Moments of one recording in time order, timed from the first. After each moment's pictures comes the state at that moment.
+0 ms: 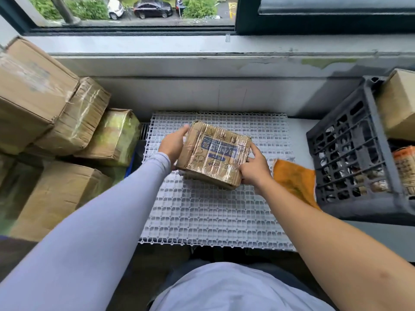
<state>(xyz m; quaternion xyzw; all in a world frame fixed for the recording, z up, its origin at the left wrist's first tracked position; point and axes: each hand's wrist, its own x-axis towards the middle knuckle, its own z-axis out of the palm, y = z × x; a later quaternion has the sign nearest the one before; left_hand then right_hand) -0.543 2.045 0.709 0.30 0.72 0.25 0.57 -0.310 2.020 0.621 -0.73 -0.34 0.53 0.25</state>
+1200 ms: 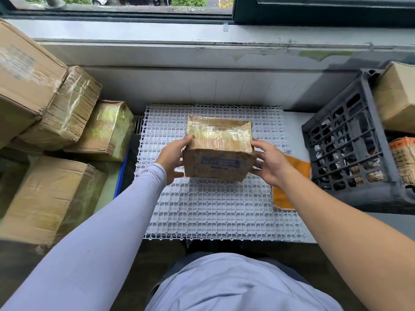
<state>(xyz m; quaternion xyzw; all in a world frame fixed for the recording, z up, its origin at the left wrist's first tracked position) -0.547 2.008 0.692 0.25 0.66 0.26 0.66 -0.284 2.010 0.680 -0.63 -0.20 0.68 0.33</state>
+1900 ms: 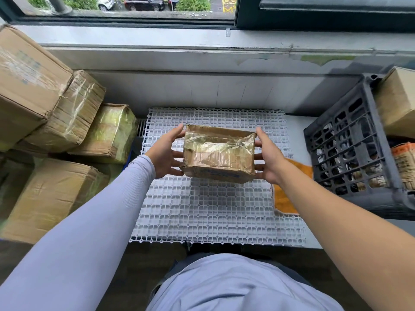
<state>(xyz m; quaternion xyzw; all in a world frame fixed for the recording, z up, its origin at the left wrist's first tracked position) -0.575 2.030 0.703 0.26 0.61 0.22 0.72 -0.294 2.024 0.697 -0.69 -0.22 0.65 0.26</state>
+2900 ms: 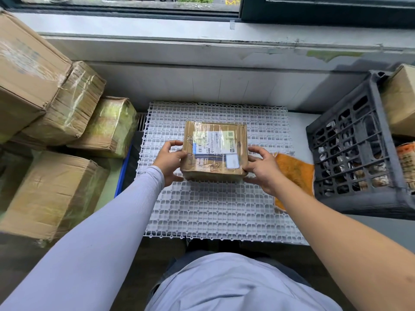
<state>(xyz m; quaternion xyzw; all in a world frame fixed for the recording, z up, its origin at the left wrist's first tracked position) -0.564 2.006 0.657 0.22 0.67 0.31 0.64 -0.299 1.996 0.667 -0.69 -0.26 0.62 0.27</state>
